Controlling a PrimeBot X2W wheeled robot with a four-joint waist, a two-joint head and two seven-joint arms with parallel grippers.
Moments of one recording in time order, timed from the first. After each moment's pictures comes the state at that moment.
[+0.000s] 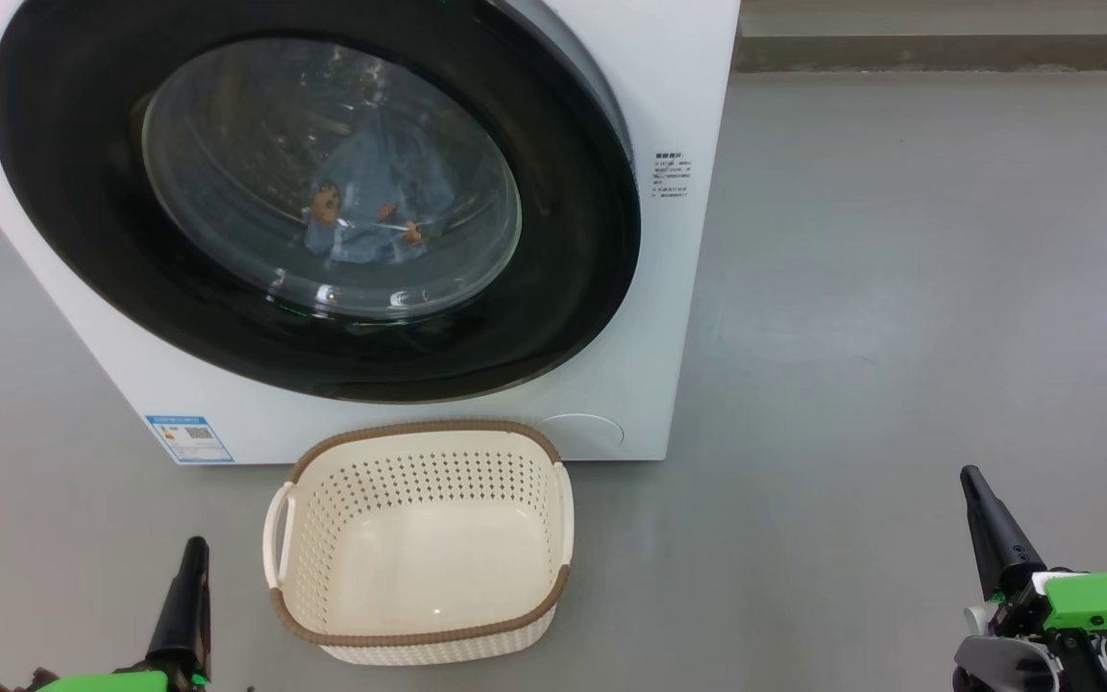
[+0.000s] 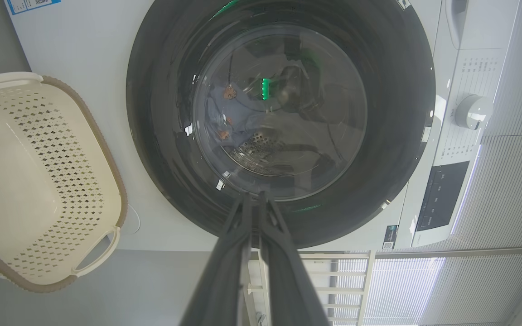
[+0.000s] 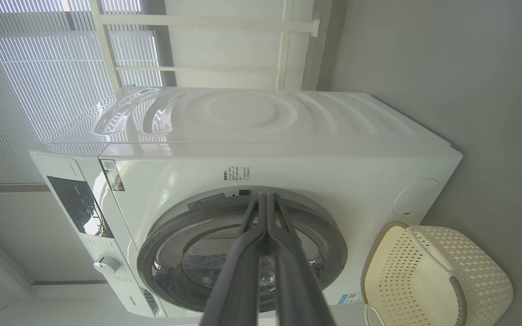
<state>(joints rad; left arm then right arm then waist) -0.07 0.04 0.09 0.28 -1.60 -0.13 0.11 -0.06 -0.05 -0.12 0.27 1.62 0.13 0.10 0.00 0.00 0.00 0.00</state>
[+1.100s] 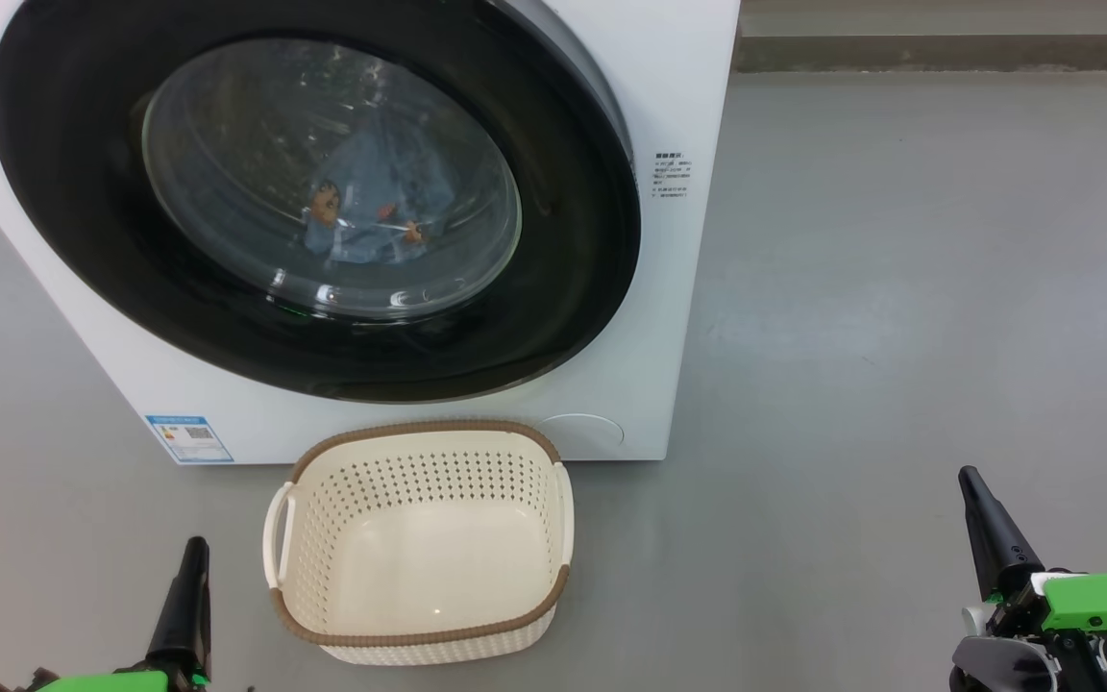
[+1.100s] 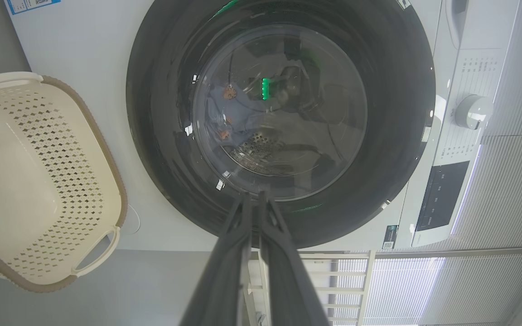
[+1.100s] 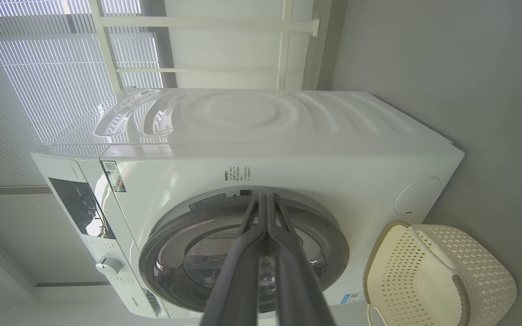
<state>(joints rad) -0.07 0.04 0.09 0.28 -1.60 -0.13 0.11 -0.06 -0.04 -0.13 0.27 1.62 0.13 0.10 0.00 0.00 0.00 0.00</state>
